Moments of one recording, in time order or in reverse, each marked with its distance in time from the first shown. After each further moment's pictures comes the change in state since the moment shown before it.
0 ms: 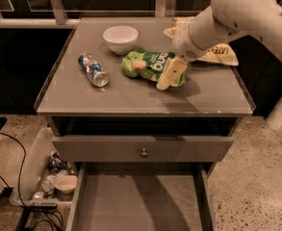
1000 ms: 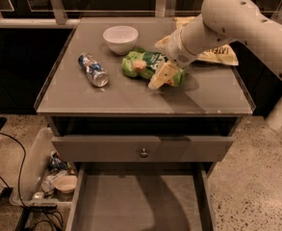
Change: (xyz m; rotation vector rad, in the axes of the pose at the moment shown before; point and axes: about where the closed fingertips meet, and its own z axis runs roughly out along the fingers) arm -0.001 0.003 0.037 -0.063 -0.037 0.040
